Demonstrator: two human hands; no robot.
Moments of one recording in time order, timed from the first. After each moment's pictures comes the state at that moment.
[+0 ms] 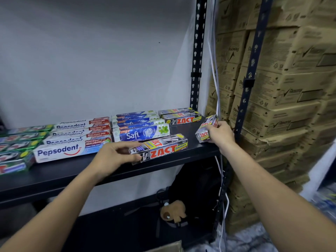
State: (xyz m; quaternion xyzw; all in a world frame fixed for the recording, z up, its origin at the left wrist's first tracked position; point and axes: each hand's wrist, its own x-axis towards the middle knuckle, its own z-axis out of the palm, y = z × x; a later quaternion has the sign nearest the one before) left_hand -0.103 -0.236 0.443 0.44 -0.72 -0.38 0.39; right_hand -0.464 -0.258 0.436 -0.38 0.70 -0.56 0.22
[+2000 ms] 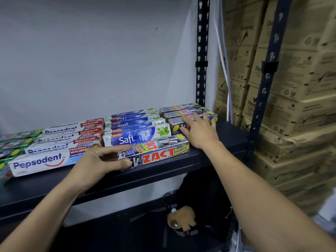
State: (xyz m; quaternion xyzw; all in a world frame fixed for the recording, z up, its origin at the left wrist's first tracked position) left_hand -0.113 -0.245 0.451 0.46 -0.68 -0.39 0.42; right_hand -0.423 -0.343 0.421 -0.65 0.73 -0.18 -0.08
